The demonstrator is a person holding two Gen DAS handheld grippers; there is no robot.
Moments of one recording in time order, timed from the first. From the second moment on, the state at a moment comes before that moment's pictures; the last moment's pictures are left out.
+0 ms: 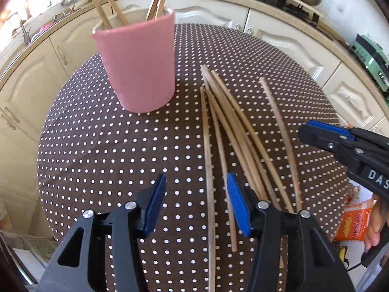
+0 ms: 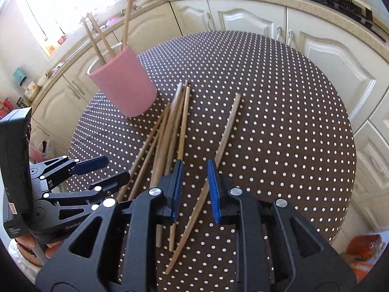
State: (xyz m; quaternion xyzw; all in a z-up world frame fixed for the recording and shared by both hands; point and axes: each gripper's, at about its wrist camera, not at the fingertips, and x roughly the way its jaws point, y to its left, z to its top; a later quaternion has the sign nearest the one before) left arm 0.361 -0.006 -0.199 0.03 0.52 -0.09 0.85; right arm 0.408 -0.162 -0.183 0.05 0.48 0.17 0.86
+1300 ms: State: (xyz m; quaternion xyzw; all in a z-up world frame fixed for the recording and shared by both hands) left arm 0.362 -0.018 -0.200 0.03 0.50 -0.11 0.86; right arm 0.439 -0.169 -0.213 0.02 0.55 0.15 0.83
